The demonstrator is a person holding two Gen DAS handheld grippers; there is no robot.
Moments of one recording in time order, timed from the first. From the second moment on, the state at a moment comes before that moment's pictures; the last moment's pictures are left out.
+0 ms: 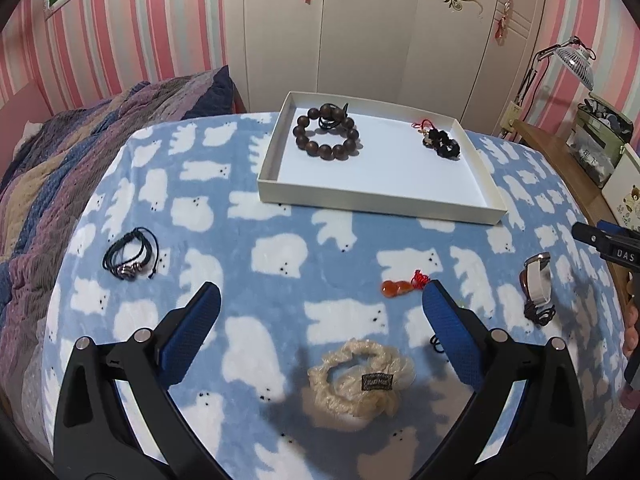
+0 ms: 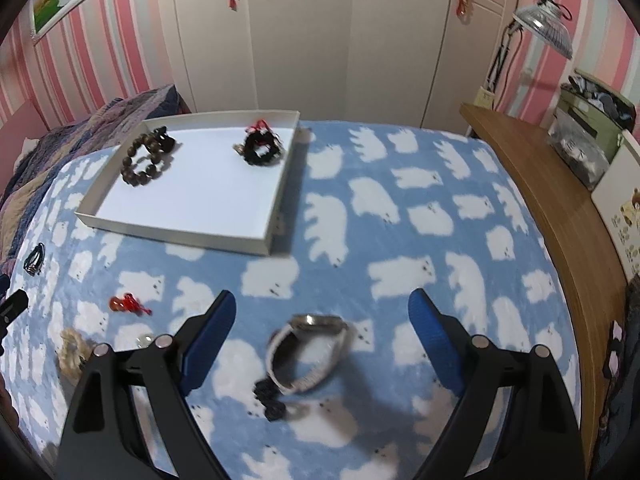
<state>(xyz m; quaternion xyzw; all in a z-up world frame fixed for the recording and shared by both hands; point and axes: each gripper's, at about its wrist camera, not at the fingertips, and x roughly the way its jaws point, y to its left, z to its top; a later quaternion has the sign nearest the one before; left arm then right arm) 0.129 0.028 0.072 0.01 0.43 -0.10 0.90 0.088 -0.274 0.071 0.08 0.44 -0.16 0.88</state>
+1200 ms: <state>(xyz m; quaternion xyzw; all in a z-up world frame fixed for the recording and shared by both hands) 0.121 -0.022 0.040 0.02 0.47 -0.14 0.87 0.087 -0.263 0.029 0.07 0.48 -0.14 0.86</state>
